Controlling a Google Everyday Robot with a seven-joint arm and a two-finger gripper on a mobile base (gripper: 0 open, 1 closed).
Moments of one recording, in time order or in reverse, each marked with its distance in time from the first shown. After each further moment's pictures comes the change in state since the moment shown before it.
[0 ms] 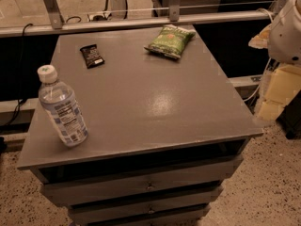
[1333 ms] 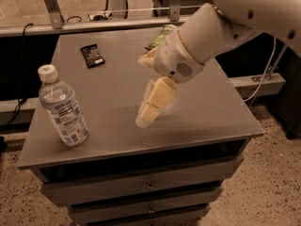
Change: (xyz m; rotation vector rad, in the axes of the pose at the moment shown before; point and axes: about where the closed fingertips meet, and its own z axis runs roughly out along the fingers) arm -0.210 0.036 0.090 -0.271 -0.556 -0.132
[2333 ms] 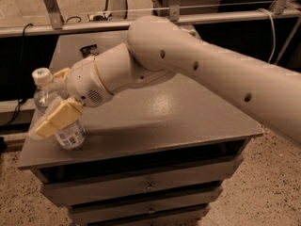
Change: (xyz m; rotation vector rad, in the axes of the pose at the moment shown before) arm -0.150 0.046 0.131 -0.175 -0.463 -0.115
